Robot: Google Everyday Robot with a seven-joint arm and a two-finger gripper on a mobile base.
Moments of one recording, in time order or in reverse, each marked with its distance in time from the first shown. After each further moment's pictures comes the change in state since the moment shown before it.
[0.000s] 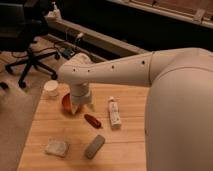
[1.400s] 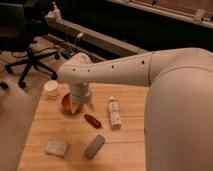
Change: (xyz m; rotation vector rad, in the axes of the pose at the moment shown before) arm -0.015 0.003 -0.001 -0.009 -0.021 -0.003
